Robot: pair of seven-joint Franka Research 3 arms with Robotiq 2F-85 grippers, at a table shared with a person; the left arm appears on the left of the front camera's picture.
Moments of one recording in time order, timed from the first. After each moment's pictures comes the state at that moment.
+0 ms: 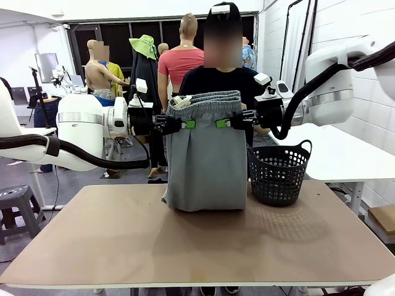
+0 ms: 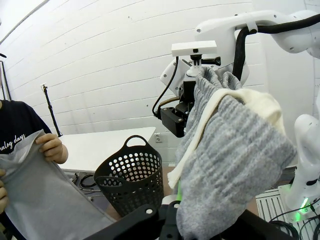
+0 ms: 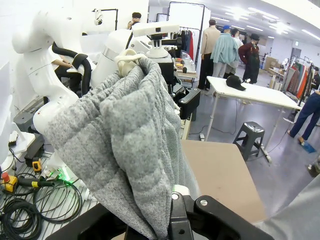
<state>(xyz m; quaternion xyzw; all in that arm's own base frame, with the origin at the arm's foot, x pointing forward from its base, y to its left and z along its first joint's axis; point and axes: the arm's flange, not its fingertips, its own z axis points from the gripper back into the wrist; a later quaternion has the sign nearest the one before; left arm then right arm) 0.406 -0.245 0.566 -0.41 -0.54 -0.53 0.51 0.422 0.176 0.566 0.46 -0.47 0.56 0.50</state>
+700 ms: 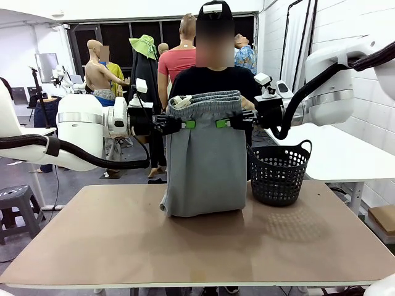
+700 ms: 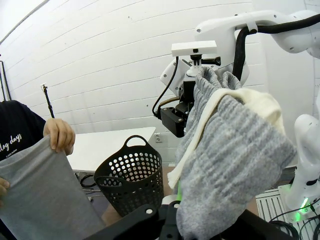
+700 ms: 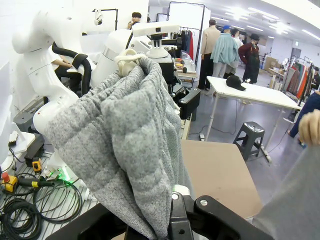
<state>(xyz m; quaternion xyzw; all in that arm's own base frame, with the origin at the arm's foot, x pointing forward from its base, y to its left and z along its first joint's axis) 0.406 -0.245 0.566 -0.41 -0.54 -0.53 0.51 0.422 0.176 0.566 0.46 -0.47 0.56 0.50</state>
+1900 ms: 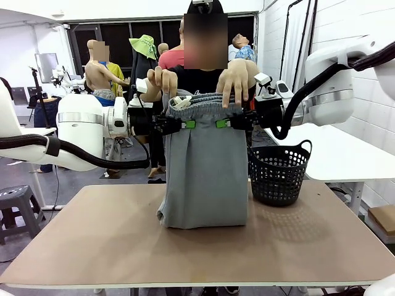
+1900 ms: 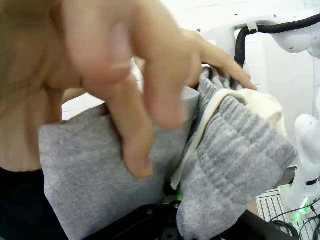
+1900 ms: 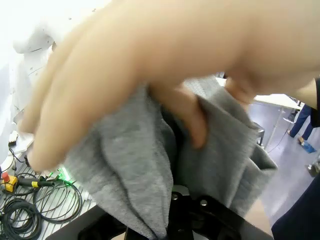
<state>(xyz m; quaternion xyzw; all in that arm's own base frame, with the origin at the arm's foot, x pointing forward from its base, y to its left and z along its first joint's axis) 0.406 -0.245 0.566 -0.41 -0.54 -0.53 0.51 0.422 0.176 0.566 0.46 -0.47 0.56 0.50</state>
